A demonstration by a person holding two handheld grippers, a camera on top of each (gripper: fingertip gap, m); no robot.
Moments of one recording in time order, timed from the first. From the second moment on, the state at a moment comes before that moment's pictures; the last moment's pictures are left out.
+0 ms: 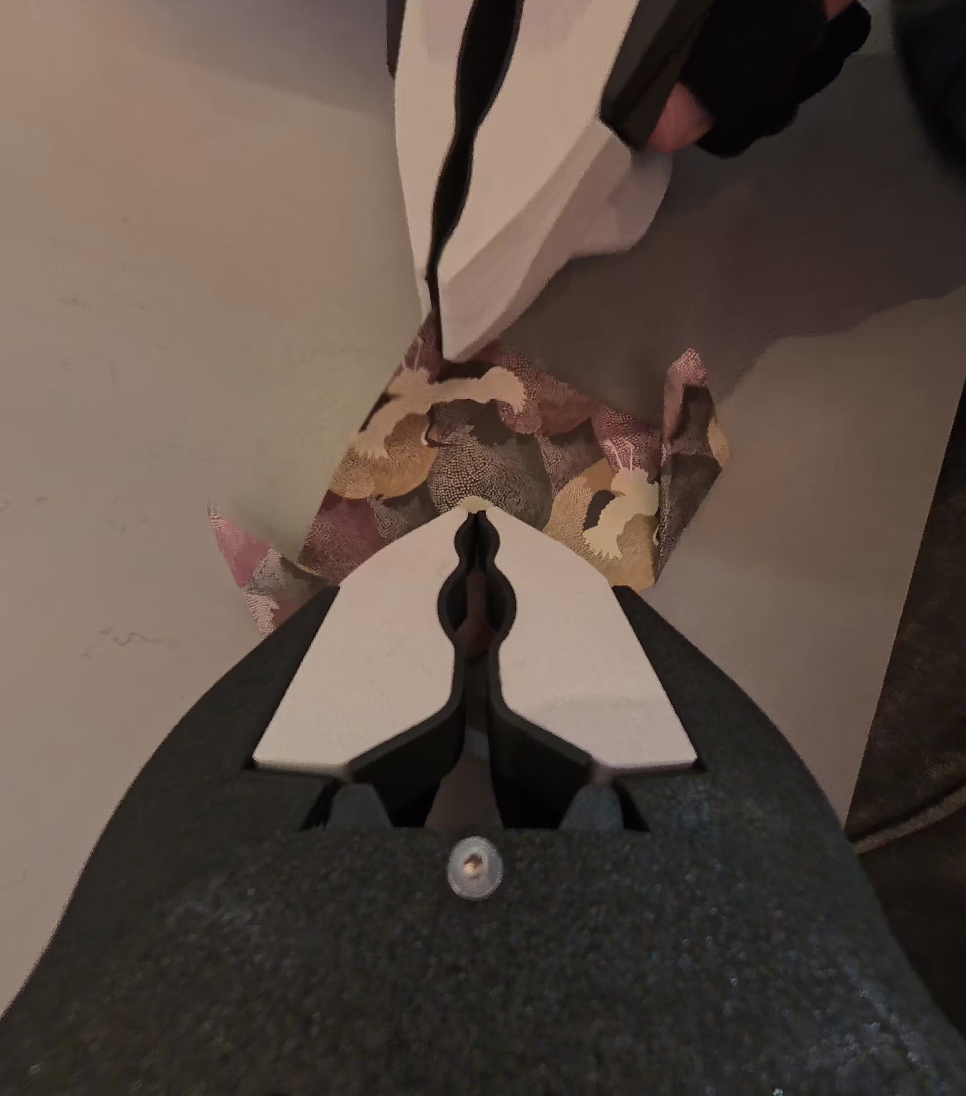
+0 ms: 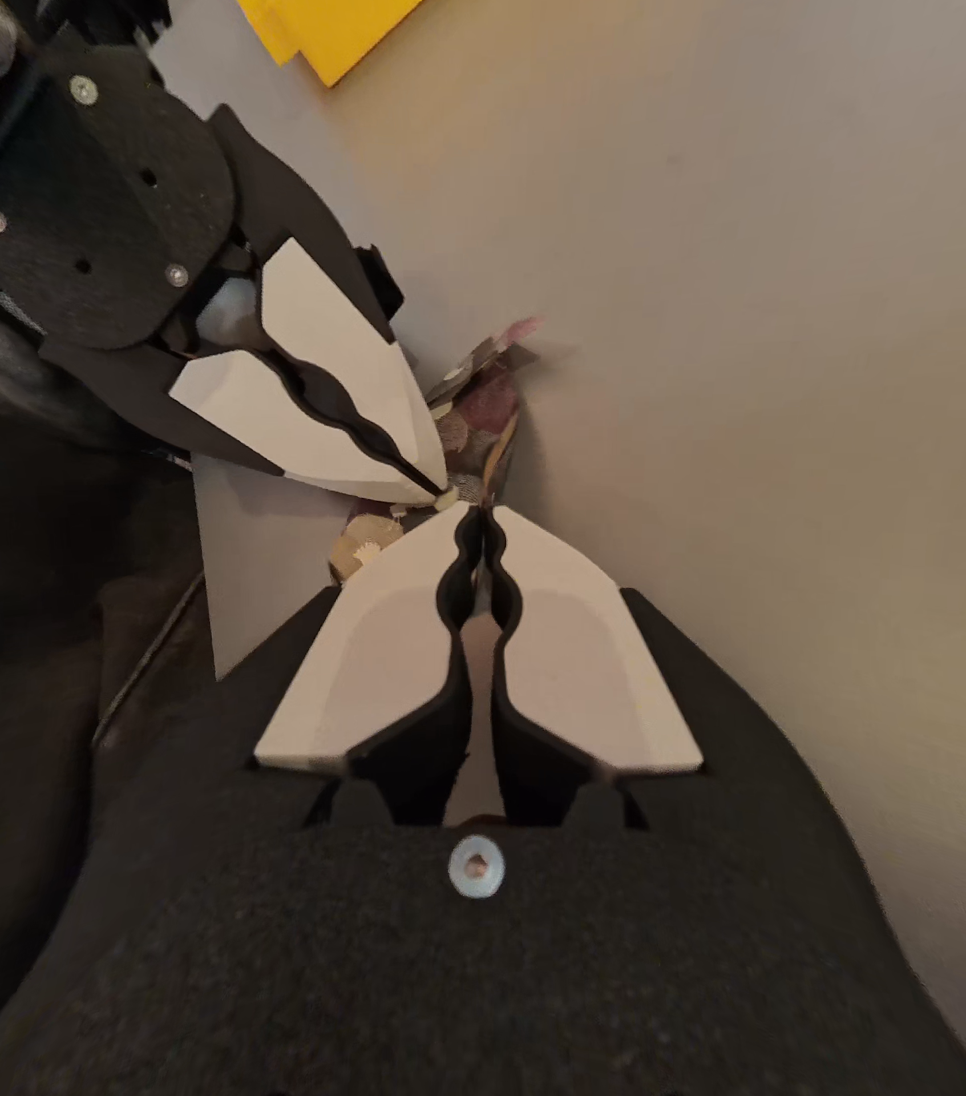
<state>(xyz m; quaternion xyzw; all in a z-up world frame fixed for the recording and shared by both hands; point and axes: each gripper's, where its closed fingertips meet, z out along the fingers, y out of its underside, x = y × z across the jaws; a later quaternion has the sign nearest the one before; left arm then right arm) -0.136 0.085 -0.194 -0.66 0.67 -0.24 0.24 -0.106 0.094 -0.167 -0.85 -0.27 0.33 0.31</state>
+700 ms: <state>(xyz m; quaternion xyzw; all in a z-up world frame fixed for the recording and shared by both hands) -0.136 0.085 -0.194 -0.66 0.67 -0.23 0.25 -0.134 0.086 -0.194 -0.87 -0.35 0.24 0.26</state>
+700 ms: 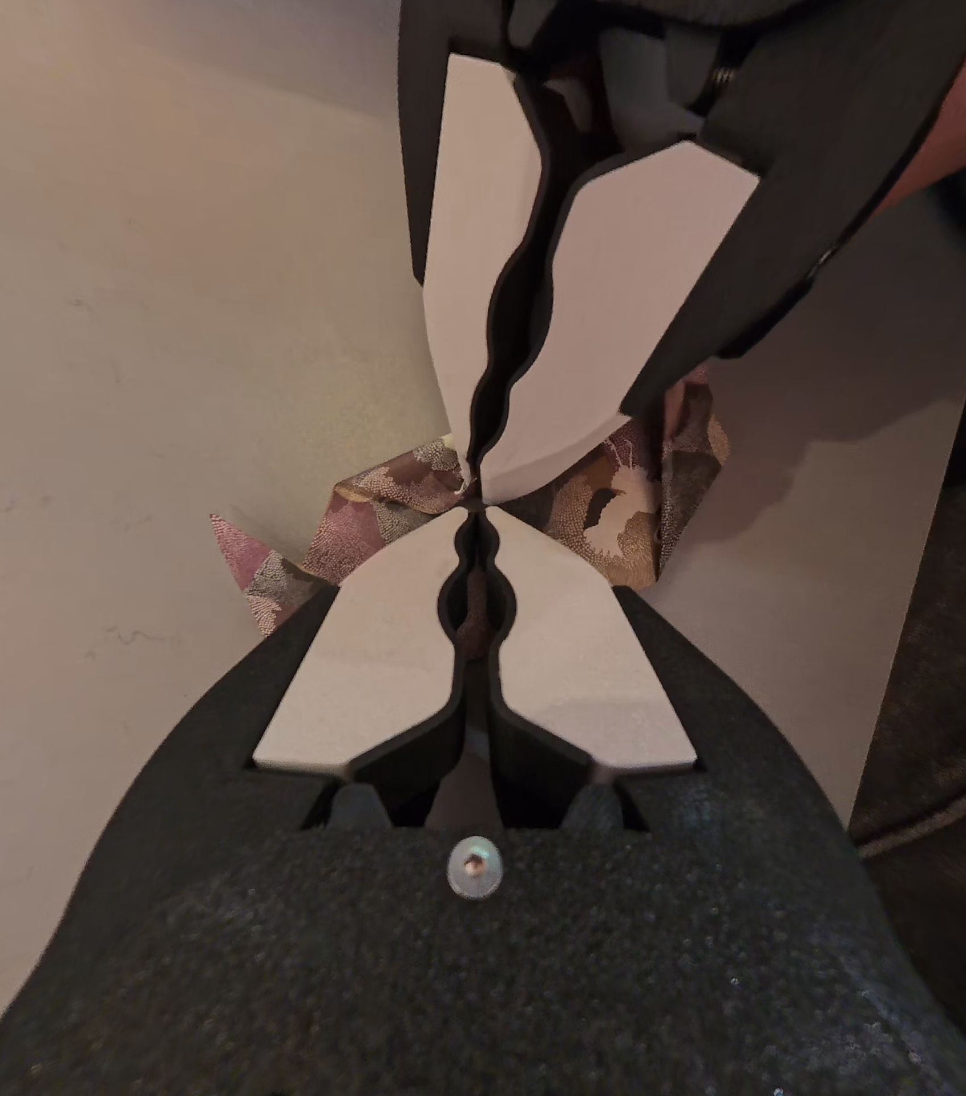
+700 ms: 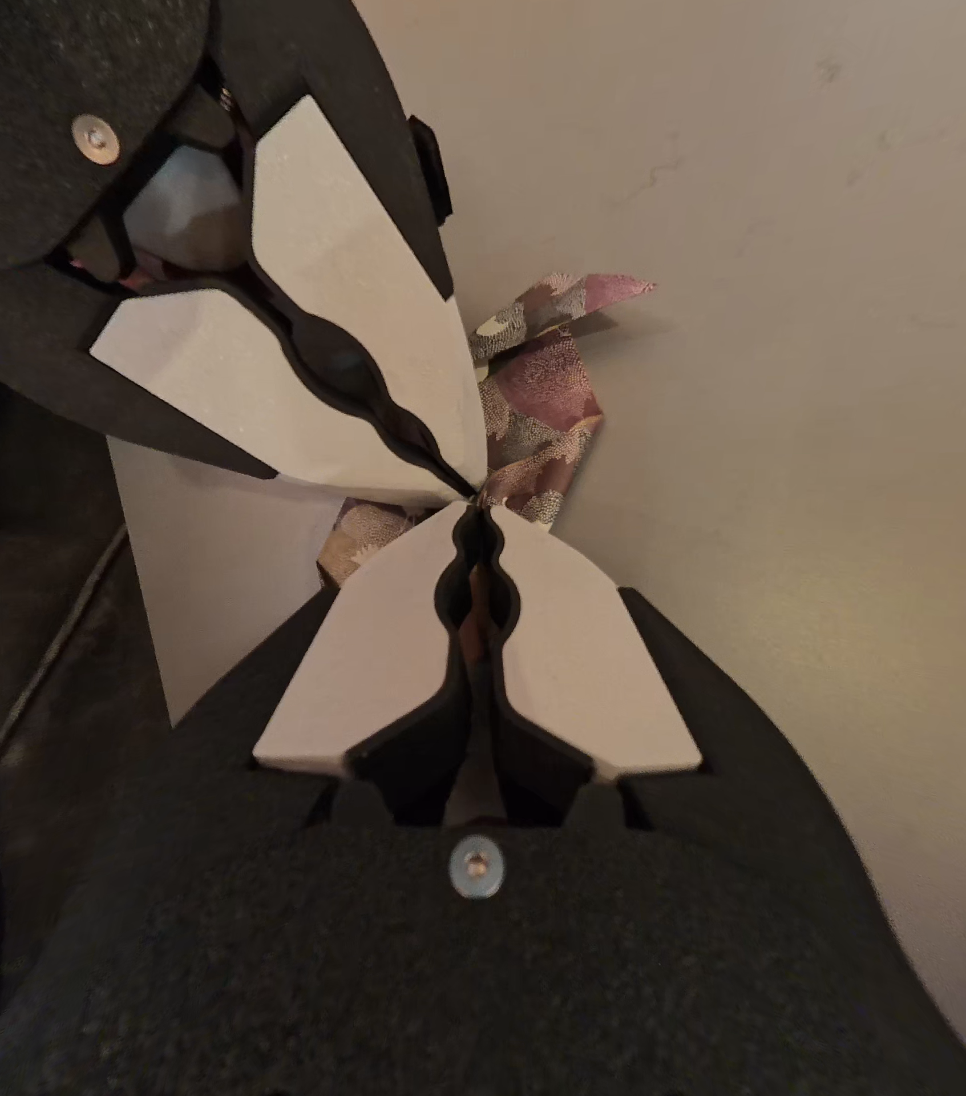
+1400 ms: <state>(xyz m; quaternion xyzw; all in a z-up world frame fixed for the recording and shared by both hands) -0.122 0.107 -0.181 -0.67 0.66 -0.21 0.25 -0.135 0.085 -0.194 -0.86 -0.38 0.19 0.28</state>
